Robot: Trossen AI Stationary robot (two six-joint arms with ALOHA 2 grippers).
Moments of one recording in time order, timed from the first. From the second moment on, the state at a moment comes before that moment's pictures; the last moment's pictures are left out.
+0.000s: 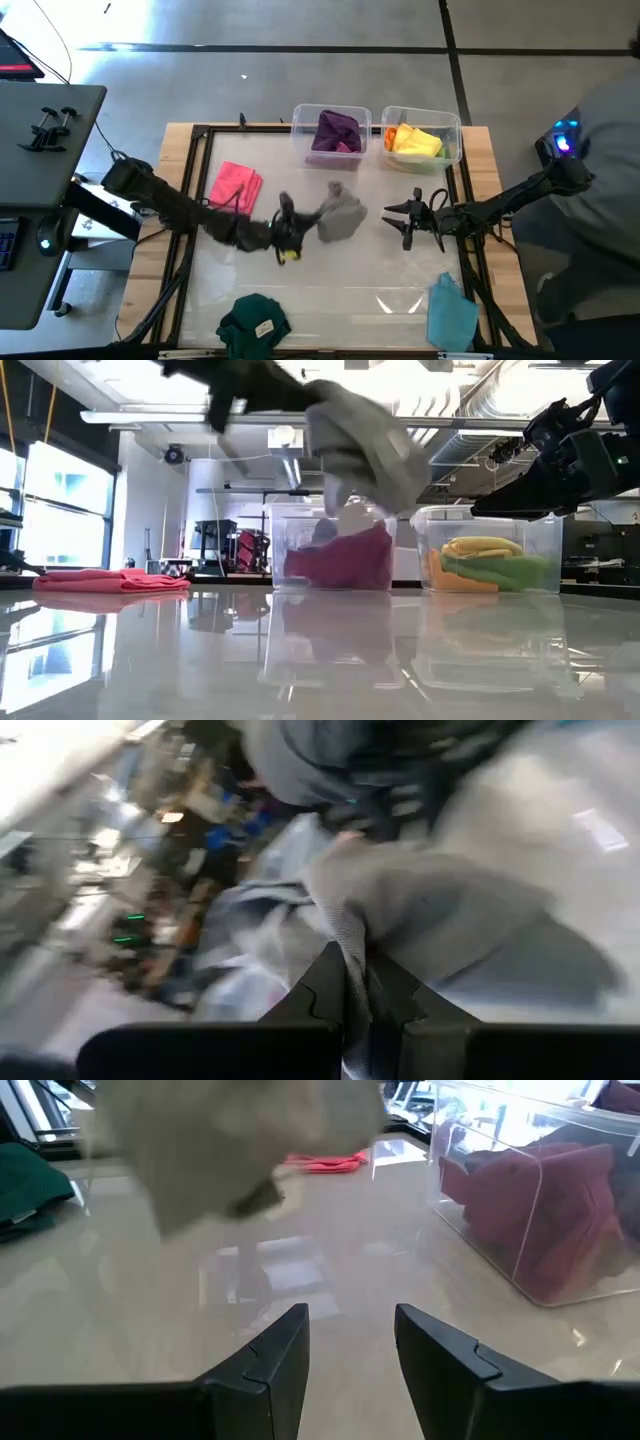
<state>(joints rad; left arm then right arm) -0.33 1.51 0.82 0.48 -0.76 0.78 0.30 0.93 0.05 0.59 0.55 0.16</state>
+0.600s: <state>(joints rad) 0.28 1.50 0.96 0.44 -0.43 0.68 0.30 0.93 0.05 0.59 0.55 0.18</state>
